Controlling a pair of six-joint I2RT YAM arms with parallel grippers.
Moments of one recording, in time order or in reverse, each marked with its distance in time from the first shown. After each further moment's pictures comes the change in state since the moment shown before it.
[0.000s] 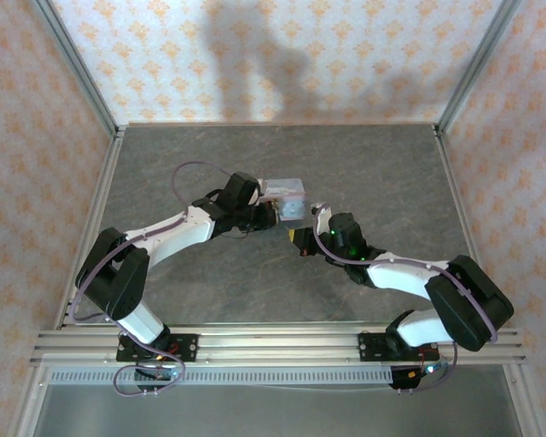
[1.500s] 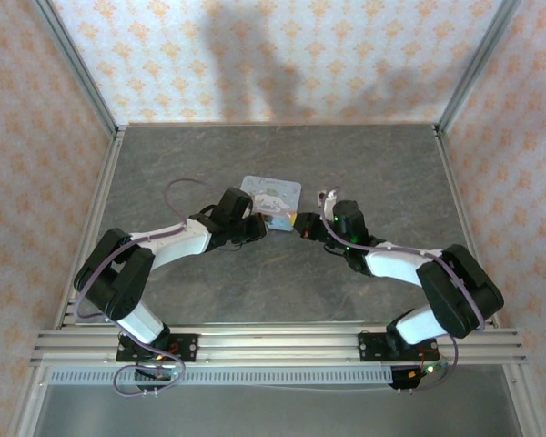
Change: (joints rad) left arm 0.019 -0.009 -0.200 0.157 -0.061 -0.080; right arm -0.088 0.090 0.095 0.060 -0.101 0.238
